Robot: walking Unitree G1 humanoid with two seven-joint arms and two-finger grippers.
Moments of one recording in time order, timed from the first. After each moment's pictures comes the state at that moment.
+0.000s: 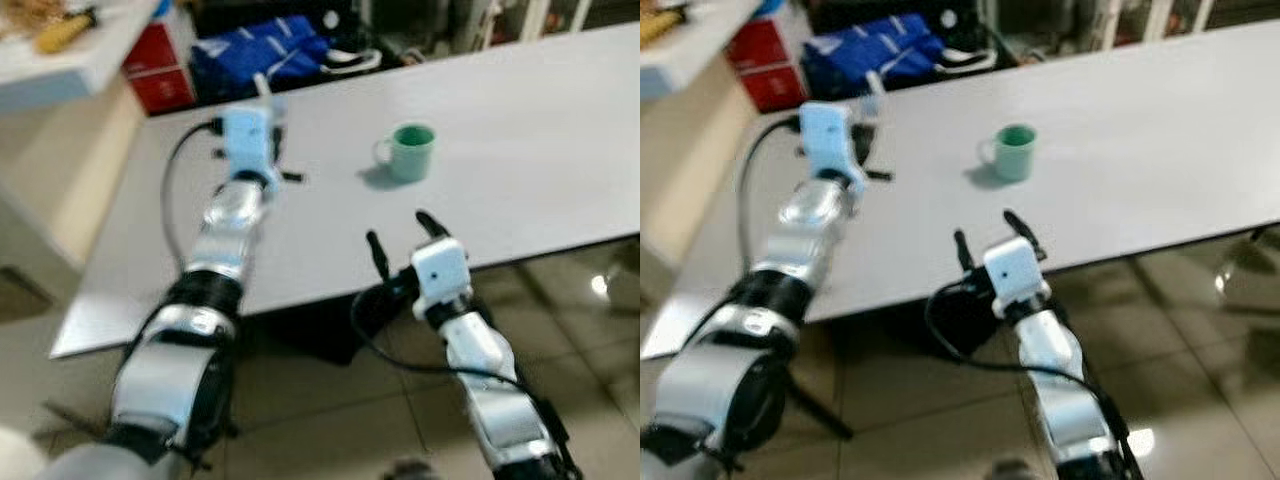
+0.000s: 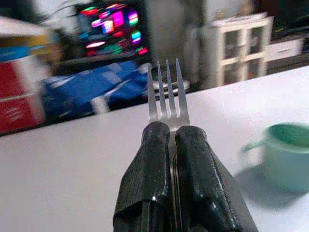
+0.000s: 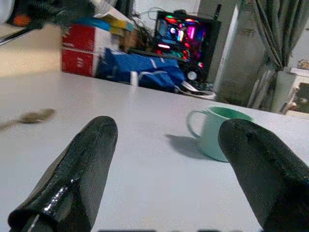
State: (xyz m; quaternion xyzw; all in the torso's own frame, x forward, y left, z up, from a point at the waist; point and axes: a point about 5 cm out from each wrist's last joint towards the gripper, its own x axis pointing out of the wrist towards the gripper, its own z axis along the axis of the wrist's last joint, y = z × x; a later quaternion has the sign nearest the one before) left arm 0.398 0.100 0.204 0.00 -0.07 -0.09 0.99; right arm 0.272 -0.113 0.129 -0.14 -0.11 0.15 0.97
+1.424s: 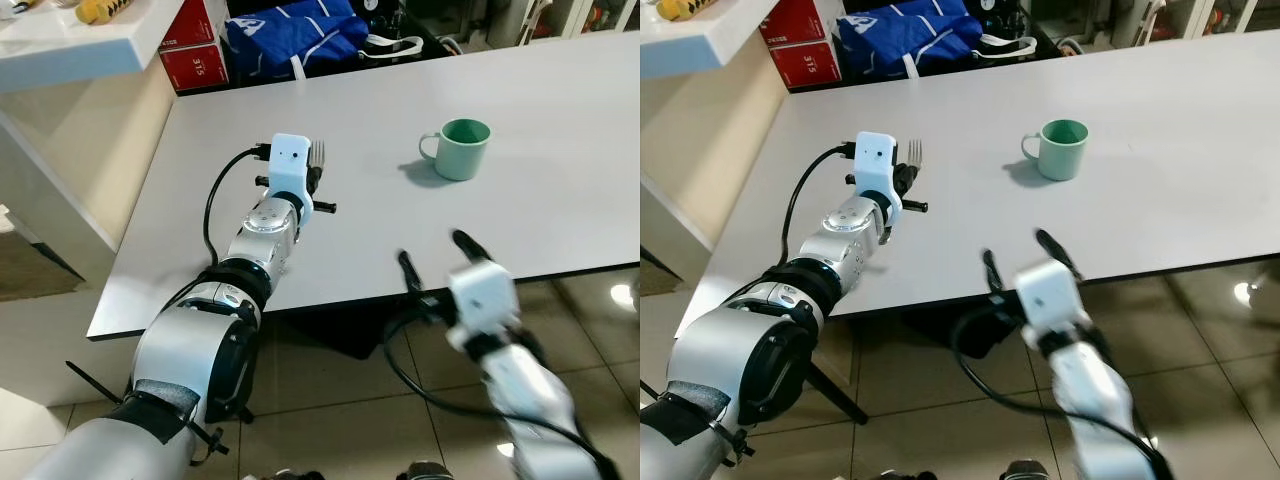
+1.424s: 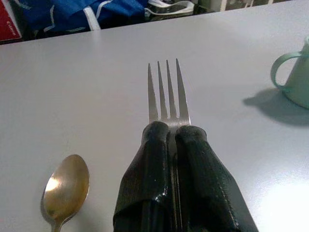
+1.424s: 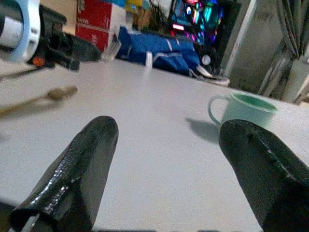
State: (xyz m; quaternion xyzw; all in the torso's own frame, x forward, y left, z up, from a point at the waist) left arm 0.402 0.081 0.162 -0.01 0.07 -0.12 0.99; right arm 0.224 -0.147 0.138 -0.16 -0.07 0.13 0.98
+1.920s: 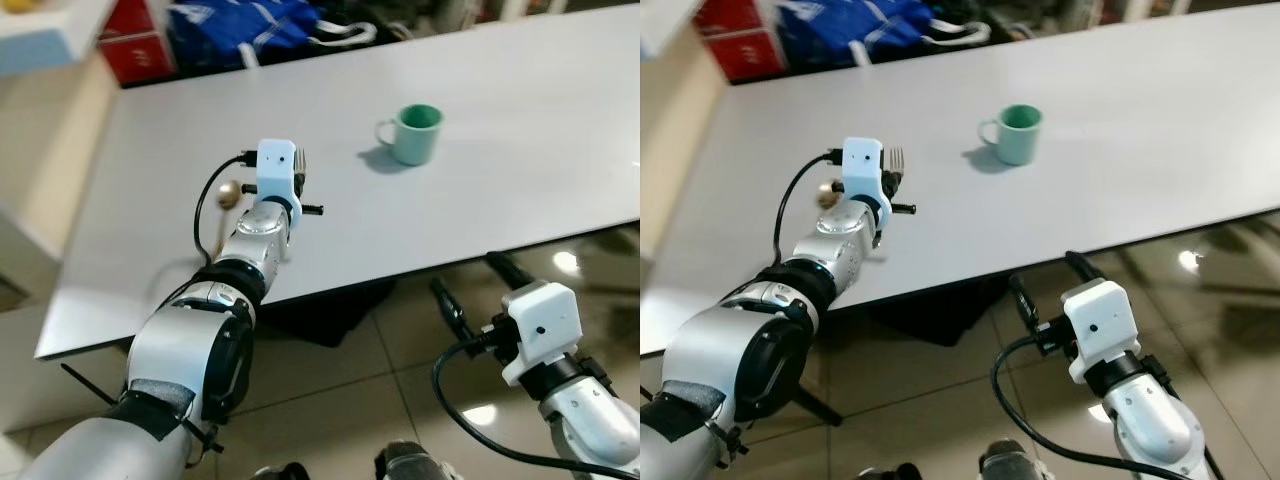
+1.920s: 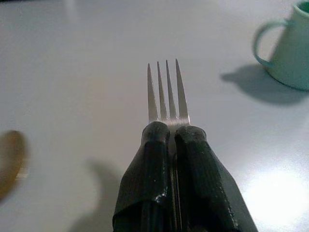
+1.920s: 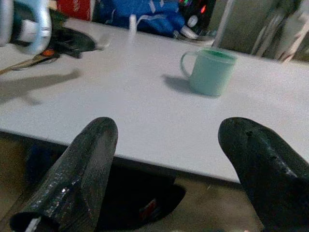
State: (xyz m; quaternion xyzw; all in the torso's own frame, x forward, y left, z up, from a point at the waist) left arm 0.401 0.090 0.153 -0.02 0.10 -0.07 0.99; right arm 0.194 -0.174 0.152 -0.14 -0.02 0.18 0.97
